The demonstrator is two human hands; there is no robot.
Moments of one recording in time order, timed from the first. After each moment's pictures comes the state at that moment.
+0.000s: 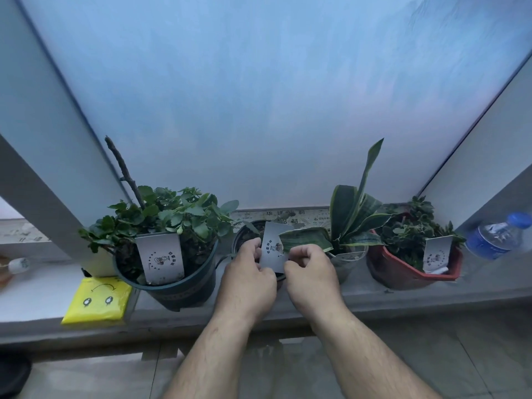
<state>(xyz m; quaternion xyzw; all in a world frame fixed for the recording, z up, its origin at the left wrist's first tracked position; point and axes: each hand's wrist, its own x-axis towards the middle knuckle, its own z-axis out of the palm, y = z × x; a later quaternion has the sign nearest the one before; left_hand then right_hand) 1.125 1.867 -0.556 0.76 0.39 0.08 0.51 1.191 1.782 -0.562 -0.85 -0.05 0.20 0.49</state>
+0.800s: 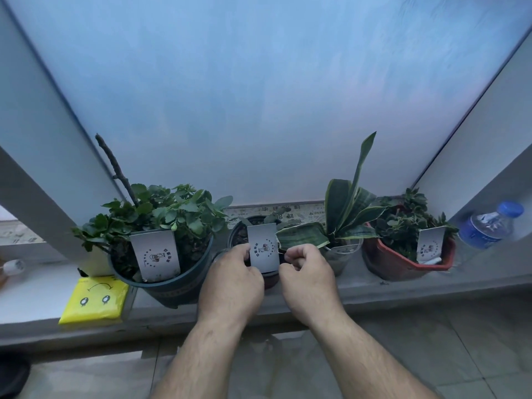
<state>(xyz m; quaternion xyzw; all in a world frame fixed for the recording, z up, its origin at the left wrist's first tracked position) 1.112 1.869 -0.550 0.81 0.41 0.07 0.41 1.181 1.771 -0.559 -0.85 -0.06 0.20 0.49</state>
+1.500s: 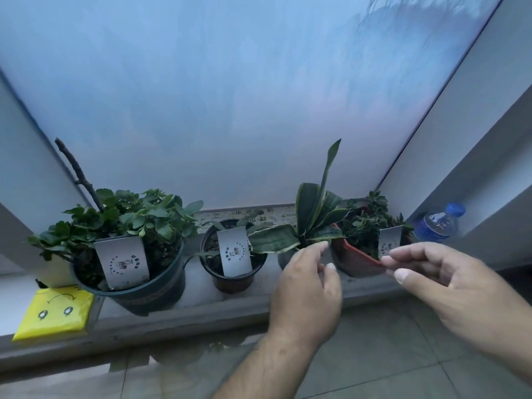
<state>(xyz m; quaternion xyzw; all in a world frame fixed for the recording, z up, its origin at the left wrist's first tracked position) 1.153 1.757 -0.528 0.83 0.20 0.15 0.51 1.222 1.585 -0.459 -0.87 -0.13 0.17 0.44</state>
